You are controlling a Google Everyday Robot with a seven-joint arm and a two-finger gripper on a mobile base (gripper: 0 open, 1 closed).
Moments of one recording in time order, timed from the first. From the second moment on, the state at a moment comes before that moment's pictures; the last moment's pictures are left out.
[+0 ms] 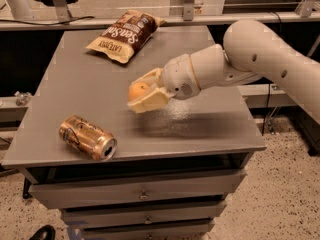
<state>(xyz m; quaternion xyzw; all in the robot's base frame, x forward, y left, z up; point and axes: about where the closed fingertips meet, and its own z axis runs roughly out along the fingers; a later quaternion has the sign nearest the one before) 0.527 0.042 0.884 -0.59 0.61 0.35 0.40</state>
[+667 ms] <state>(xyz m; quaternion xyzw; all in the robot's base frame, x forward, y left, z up) 0.479 0.054 0.861 -0.64 0.57 0.38 0.35</state>
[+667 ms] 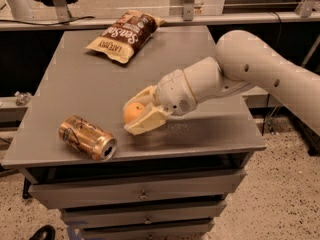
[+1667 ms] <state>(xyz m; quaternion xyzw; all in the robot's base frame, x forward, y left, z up) 0.446 0.054 0.844 -0.67 0.54 0.41 0.31</state>
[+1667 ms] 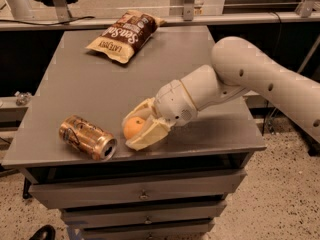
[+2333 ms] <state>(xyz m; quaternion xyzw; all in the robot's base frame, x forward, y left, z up) 0.444 0.066 0.838 -0.67 0.52 0.43 0.31</state>
